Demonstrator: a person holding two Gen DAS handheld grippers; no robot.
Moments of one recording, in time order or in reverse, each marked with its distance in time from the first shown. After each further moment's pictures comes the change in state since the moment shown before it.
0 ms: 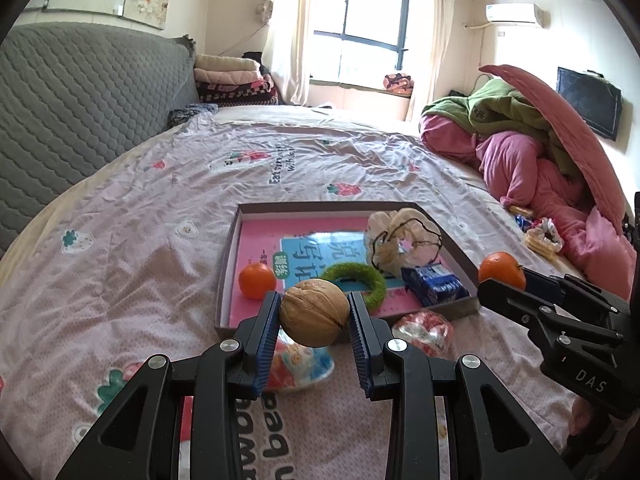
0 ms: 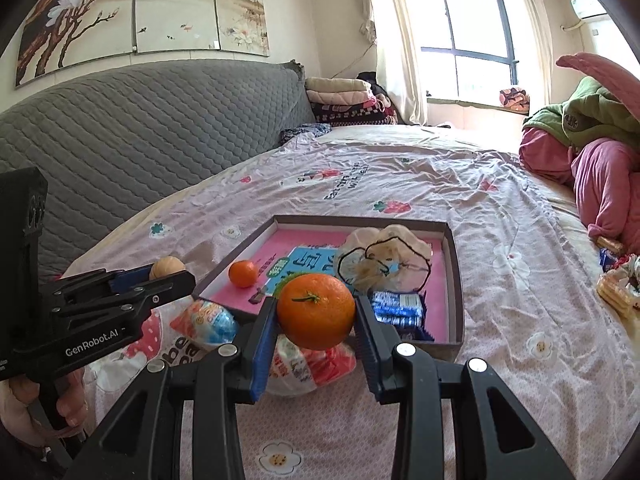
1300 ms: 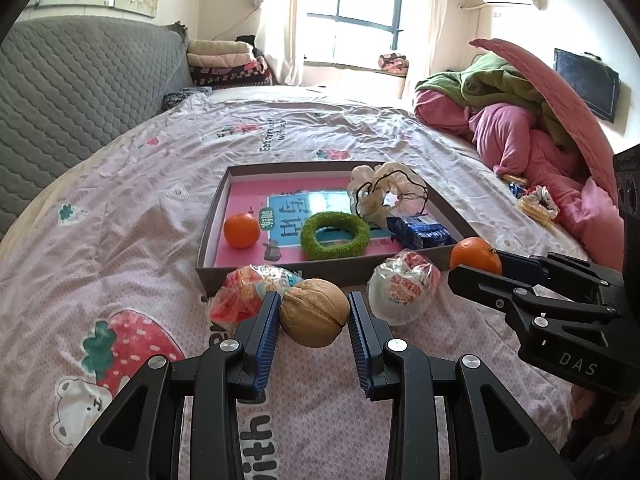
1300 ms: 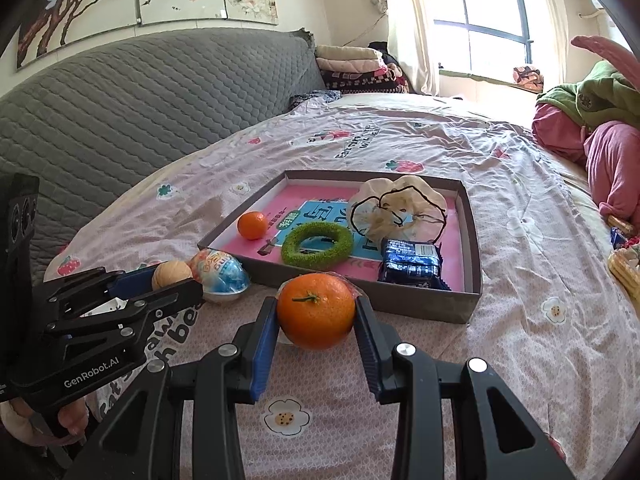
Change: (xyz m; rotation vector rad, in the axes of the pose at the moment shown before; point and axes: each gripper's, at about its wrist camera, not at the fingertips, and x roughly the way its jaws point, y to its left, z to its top) left arm -0.005 -0.019 -0.041 0.027 0.069 -0.001; right arm 0.004 0.006 -0.026 -0.010 0.124 0.035
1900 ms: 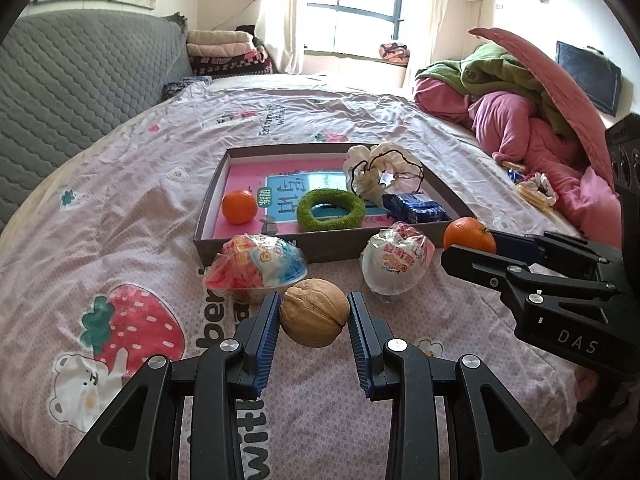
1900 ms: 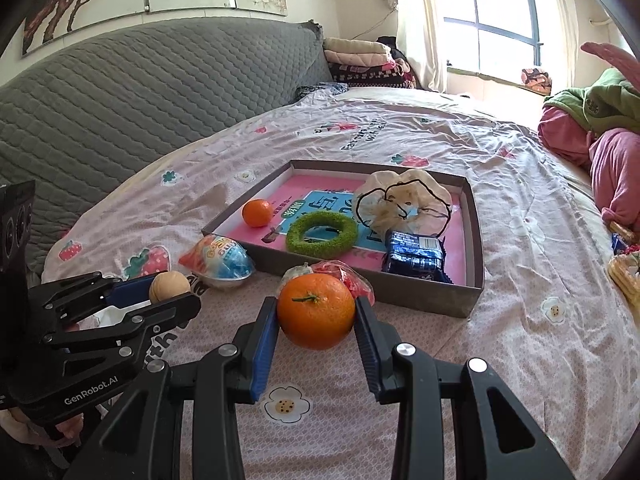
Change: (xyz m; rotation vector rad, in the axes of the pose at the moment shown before) left arm -0.004 -0.003 -0.015 -0.009 0.048 -0.005; right arm 0.000 0.004 -0.003 -0.033 0.039 0.007
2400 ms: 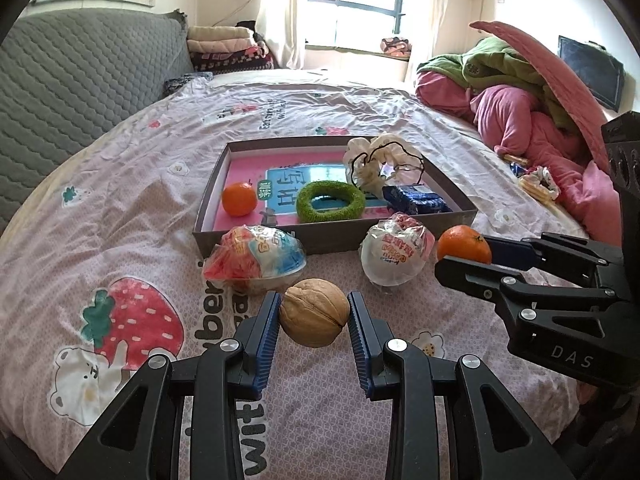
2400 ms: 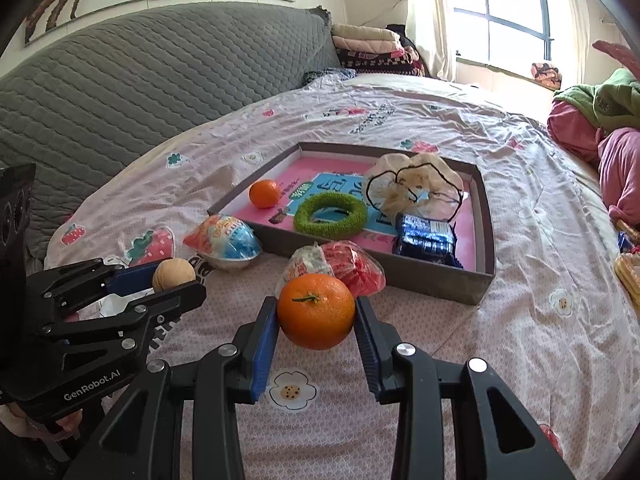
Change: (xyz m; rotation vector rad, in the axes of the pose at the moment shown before) left arm -0.001 -0.005 -0.003 0.015 0.019 0.019; right arm 0.005 0.006 -0.005 -0.032 0.048 0.011
